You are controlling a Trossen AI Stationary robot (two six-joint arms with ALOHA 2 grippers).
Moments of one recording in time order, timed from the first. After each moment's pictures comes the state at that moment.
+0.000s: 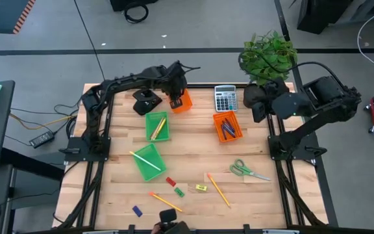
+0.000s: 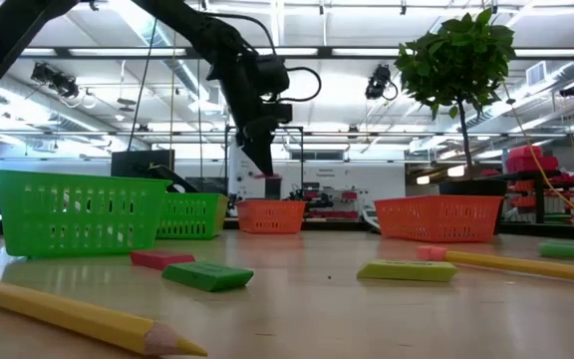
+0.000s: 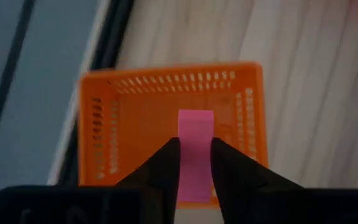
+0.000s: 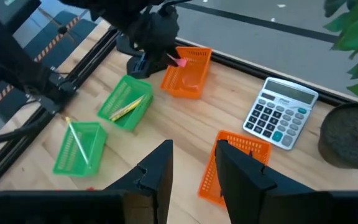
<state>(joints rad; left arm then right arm) 0.56 1.97 1.63 -0.75 0.01 0.32 0.29 1.23 1.85 -1.57 0.66 1.15</state>
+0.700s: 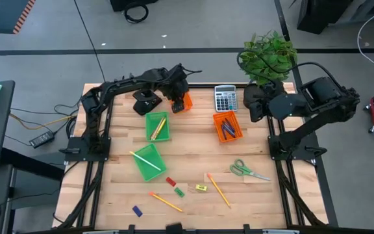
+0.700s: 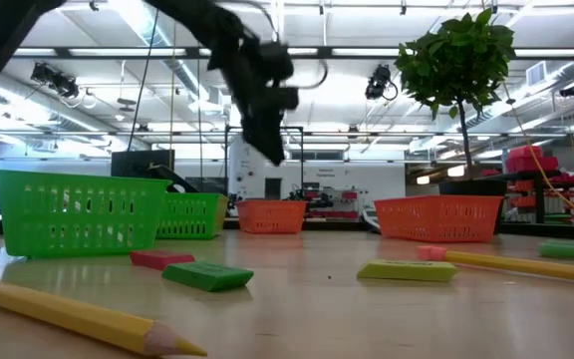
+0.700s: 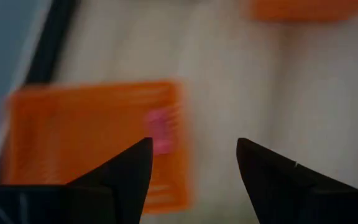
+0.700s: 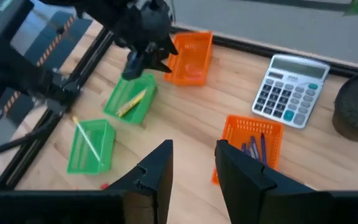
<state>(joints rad) 0.49 1.94 1.63 -0.78 0.15 0.24 0.28 1.25 1.85 -1.57 0.60 1.25</state>
